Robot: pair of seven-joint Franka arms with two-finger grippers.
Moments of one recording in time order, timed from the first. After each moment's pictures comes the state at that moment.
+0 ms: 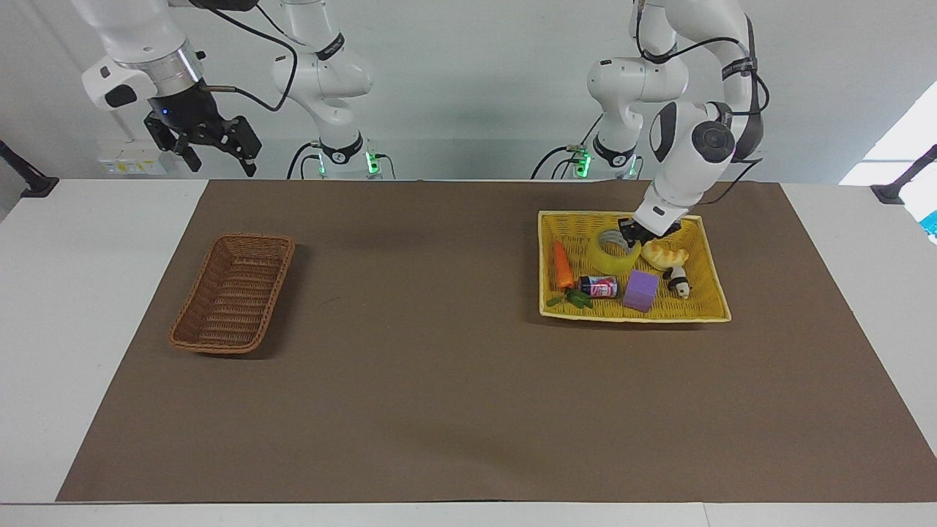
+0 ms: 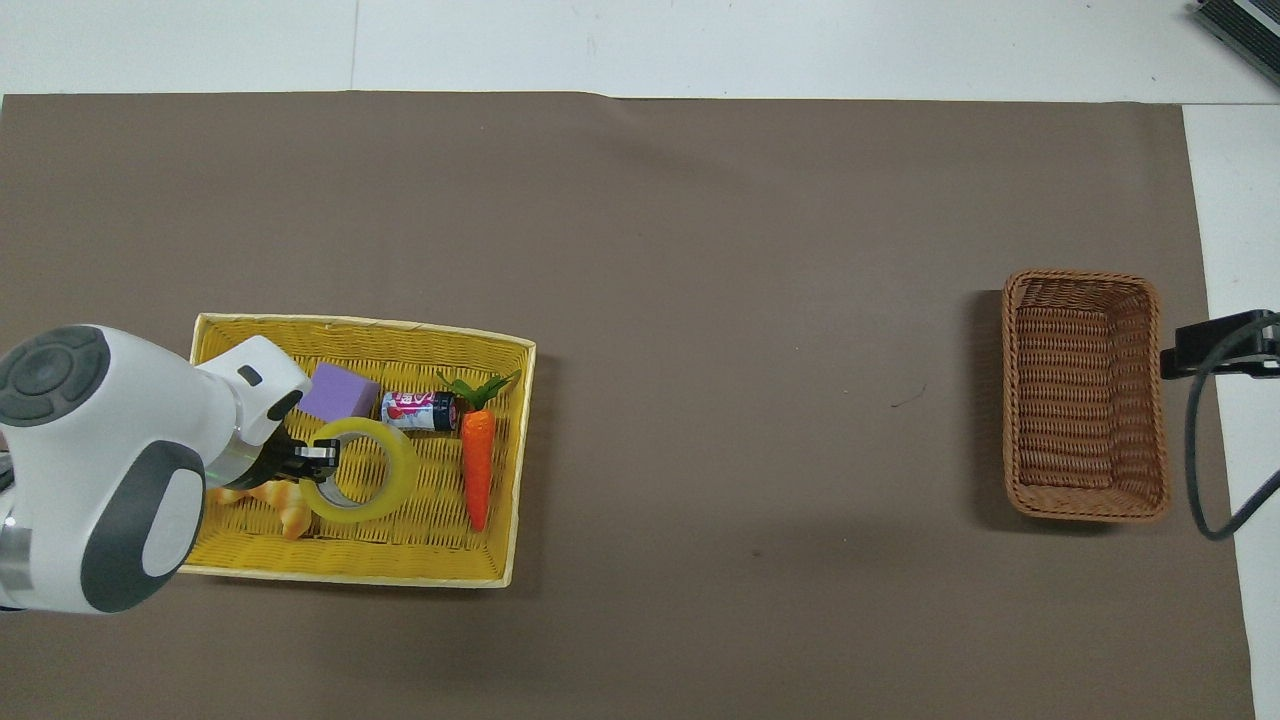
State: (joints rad) left arm -0.06 -0.13 -0.12 -2.24 -0.06 1.95 -0.15; right arm 0.03 -0.07 -0.09 -1.57 -0.01 1.47 0.08
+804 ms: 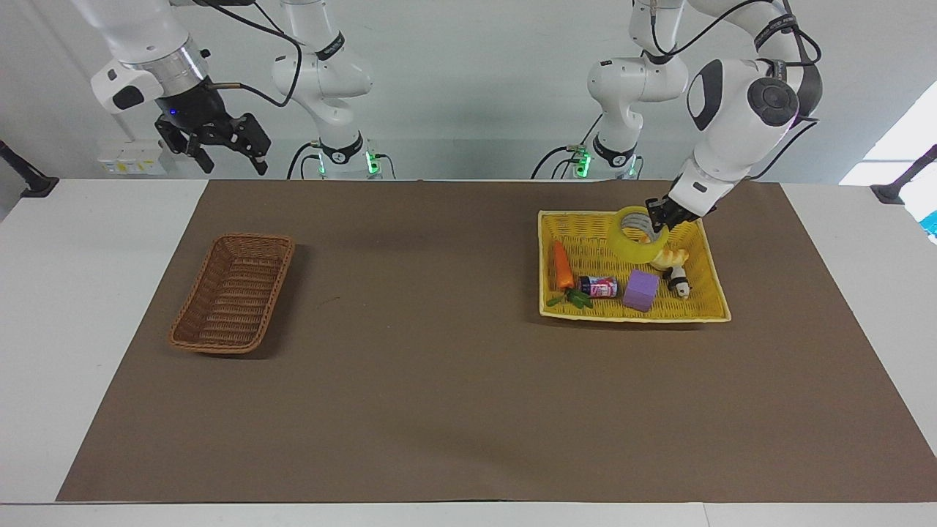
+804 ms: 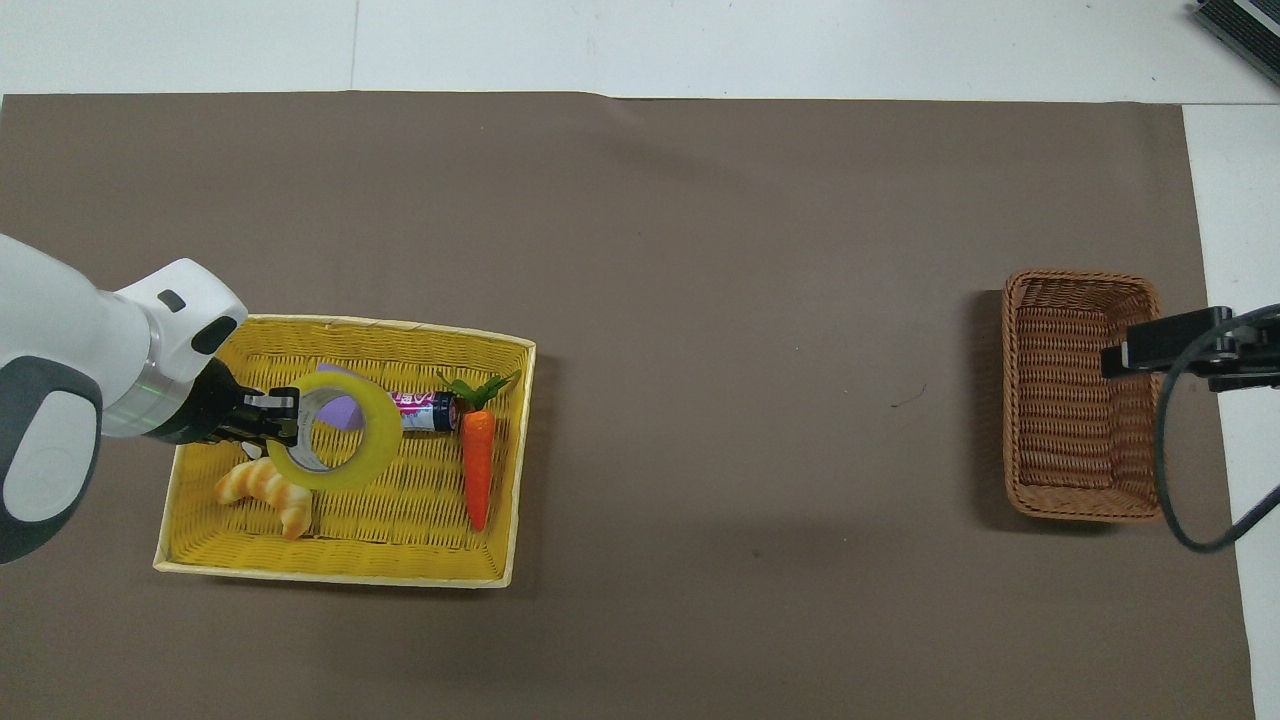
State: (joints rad) left arm -0.04 -0.09 -0.12 -1.99 -0.16 1.74 -0.15; right arm 0.03 -0.07 -0.08 -1.57 0.20 1.47 0.07
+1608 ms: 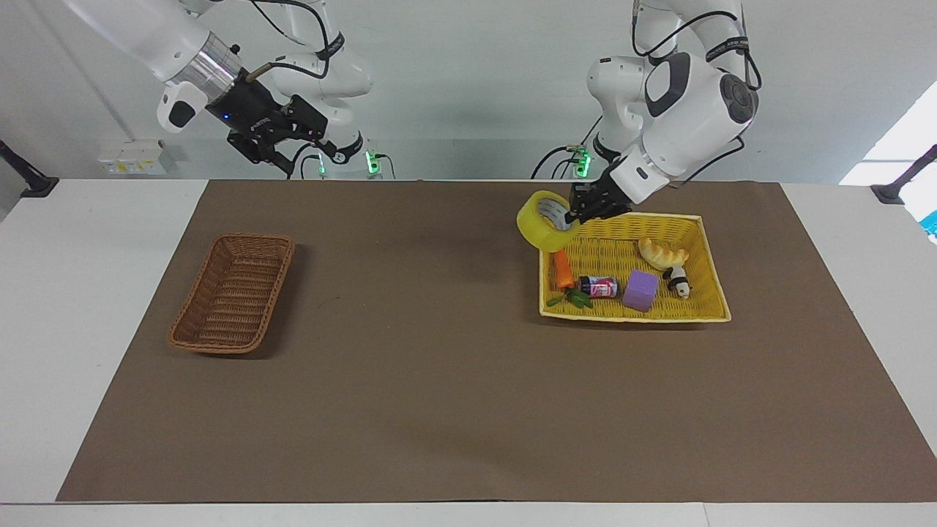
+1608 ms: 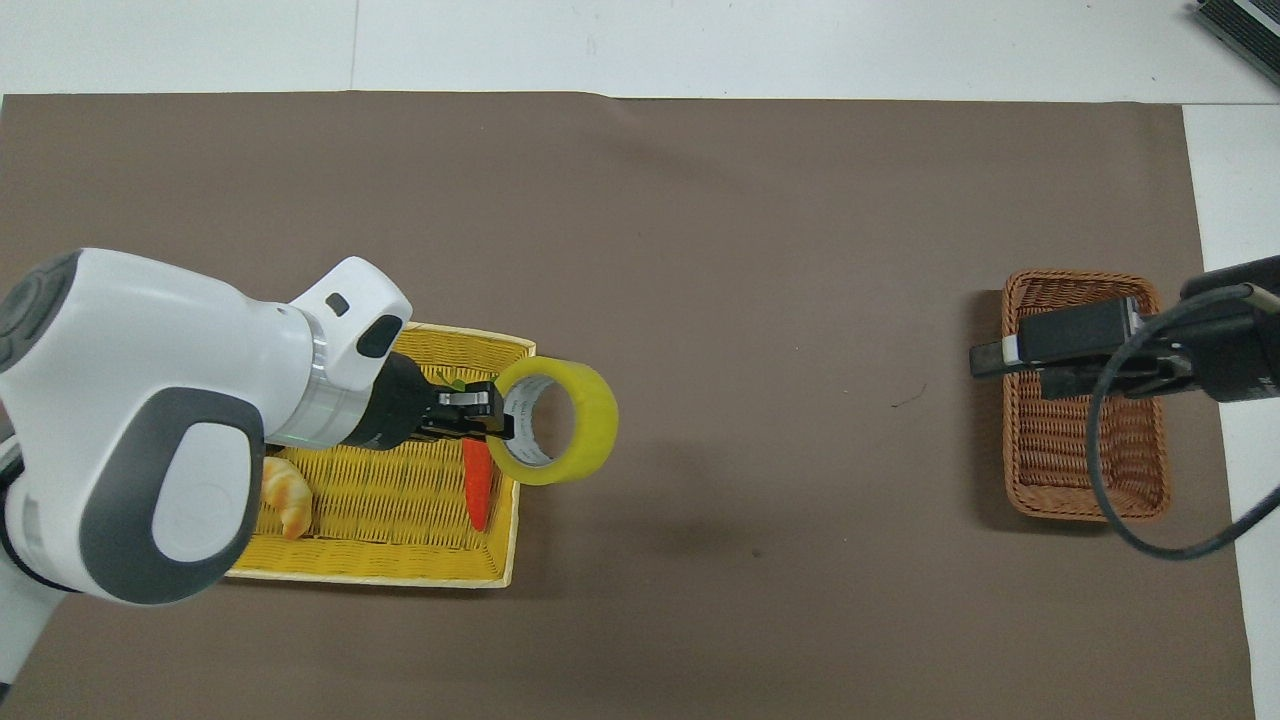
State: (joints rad) left arm -0.27 -0.08 -0.14 -1.99 -0.58 1.95 -0.23; right arm 0.06 -0.08 -0.07 -1.68 0.61 1.54 0.09
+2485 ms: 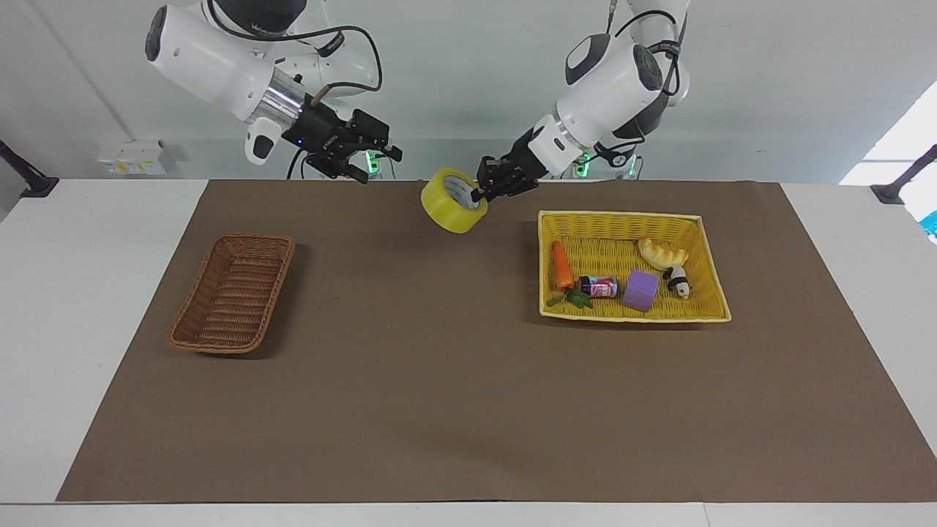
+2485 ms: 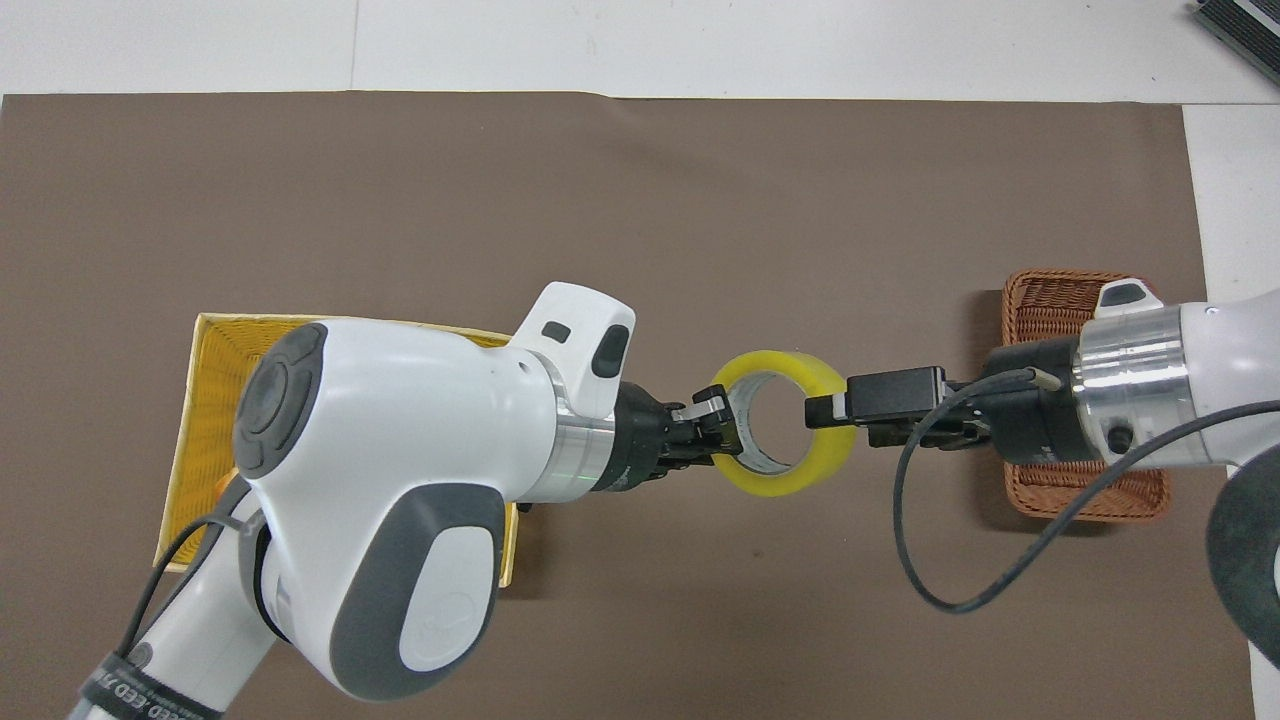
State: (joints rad) left arm -0.38 0.01 -0.32 -1.84 -0.73 2.17 -0.66; right arm 0.22 -0.19 -0.07 -1.98 0.78 1.78 0.09
